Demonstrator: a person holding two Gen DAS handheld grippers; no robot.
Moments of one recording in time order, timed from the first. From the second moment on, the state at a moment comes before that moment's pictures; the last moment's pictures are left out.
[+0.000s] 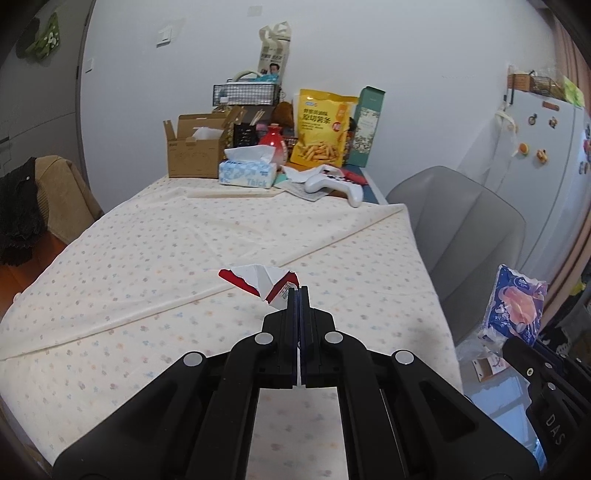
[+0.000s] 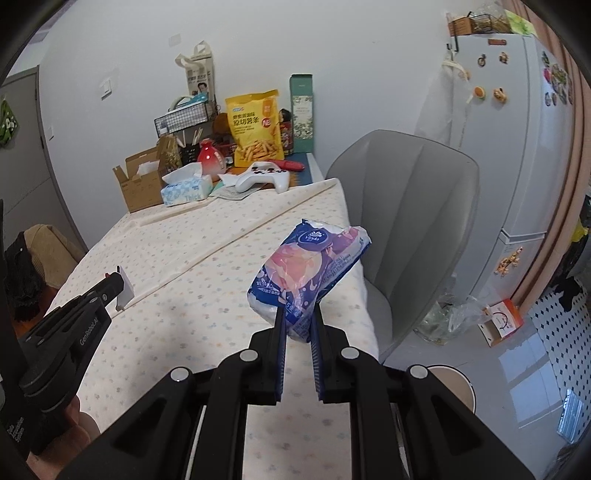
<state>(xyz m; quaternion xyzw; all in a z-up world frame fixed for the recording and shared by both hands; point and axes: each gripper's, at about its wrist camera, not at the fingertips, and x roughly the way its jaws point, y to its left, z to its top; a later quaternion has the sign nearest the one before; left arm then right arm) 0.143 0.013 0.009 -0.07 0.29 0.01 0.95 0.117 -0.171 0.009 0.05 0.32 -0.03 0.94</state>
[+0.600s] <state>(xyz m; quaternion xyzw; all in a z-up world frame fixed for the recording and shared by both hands) 0.123 -0.090 0.028 -0.02 0.28 -0.07 0.96 0.065 -0.266 0.021 0.10 0.30 -0.10 0.95</state>
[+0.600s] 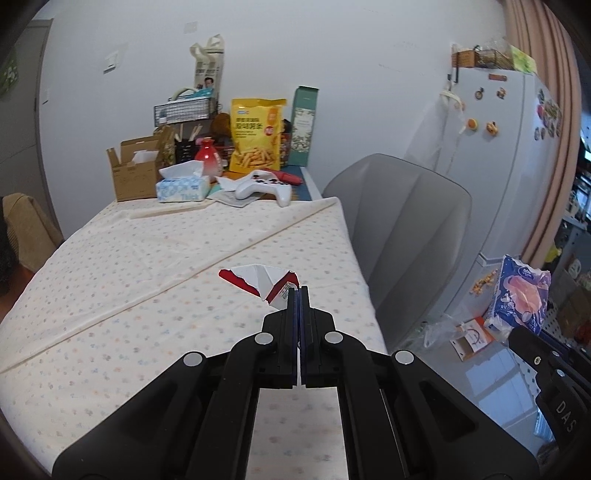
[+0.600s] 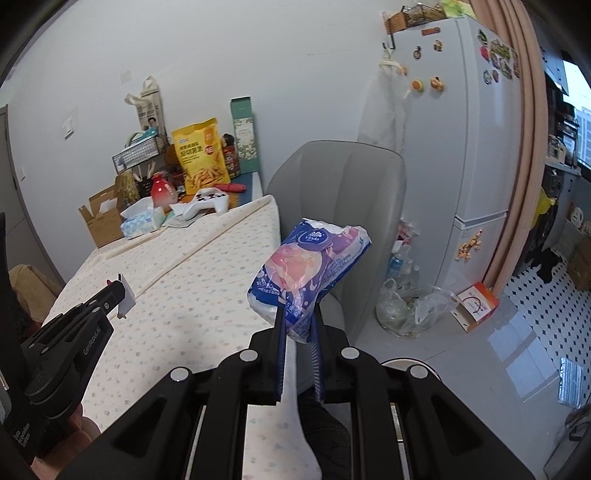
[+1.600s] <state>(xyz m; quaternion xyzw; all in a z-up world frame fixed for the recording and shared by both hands) 0.150 -0.288 -0.037 0.09 0.34 -0.18 0.92 0.053 -0.440 -0.064 0.21 0.34 -0.20 0.90</state>
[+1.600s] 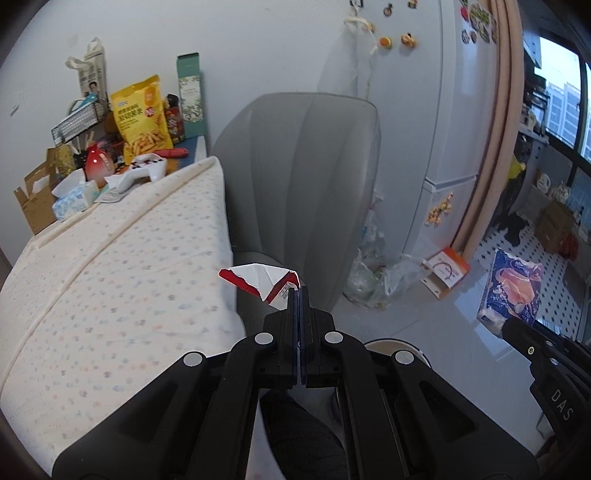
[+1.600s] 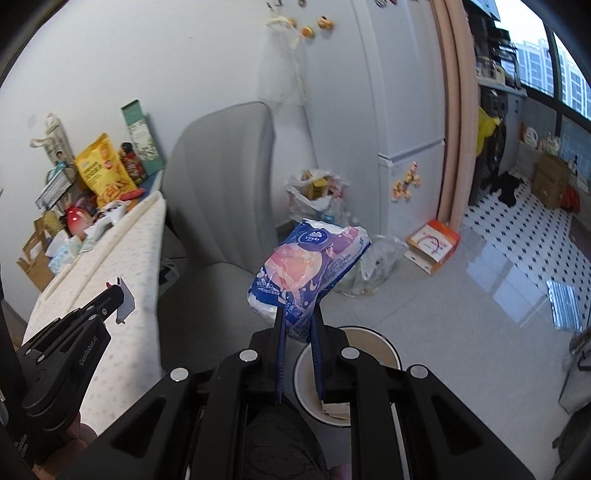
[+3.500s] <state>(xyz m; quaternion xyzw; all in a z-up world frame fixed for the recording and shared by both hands) 0.128 -0.464 -0.147 0.19 0.44 -0.33 0.81 -0.017 -0.598 -0.146 0.28 0.36 -0.35 0.82</state>
